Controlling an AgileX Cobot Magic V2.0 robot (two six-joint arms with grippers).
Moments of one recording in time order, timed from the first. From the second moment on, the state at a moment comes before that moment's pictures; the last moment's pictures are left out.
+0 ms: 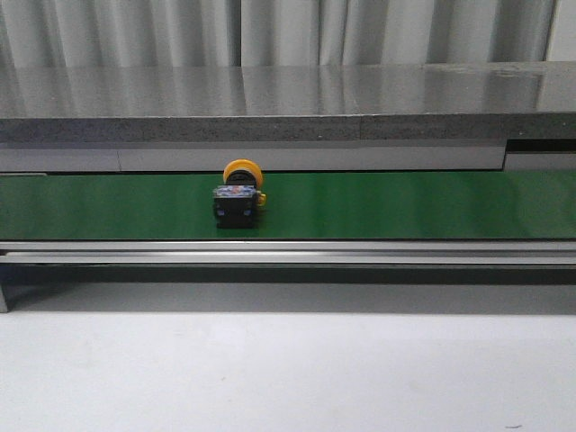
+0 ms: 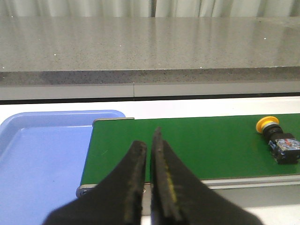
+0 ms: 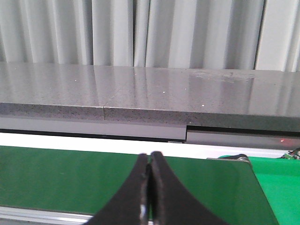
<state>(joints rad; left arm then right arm) -0.07 0.28 -0.33 -0.23 0.30 0.27 0.09 0.03 -0.12 -0.12 0.10 0.17</state>
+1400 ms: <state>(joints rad) -0.07 0.28 -0.33 -0.23 0.30 0.27 0.09 1.06 -0.84 -0.12 0.71 0.17</state>
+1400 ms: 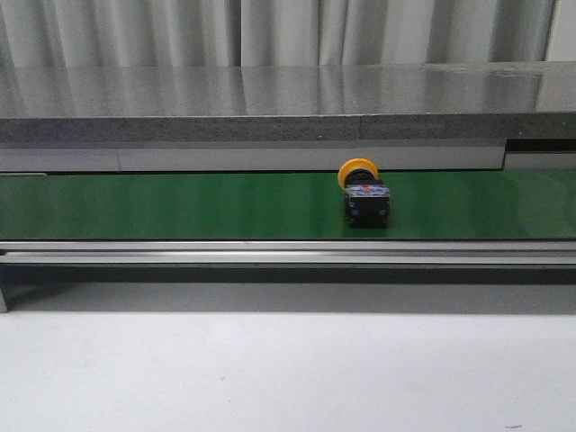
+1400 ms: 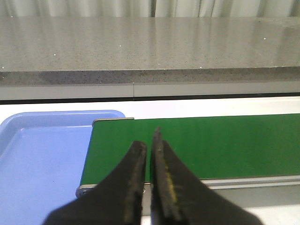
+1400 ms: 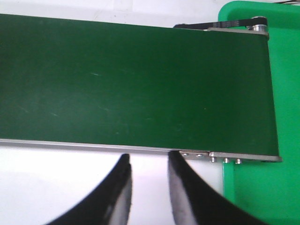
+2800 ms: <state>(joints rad) -0.07 0.28 -0.33 -0.23 0.30 0.27 0.20 1.54 -1.06 0.06 0.56 0.04</state>
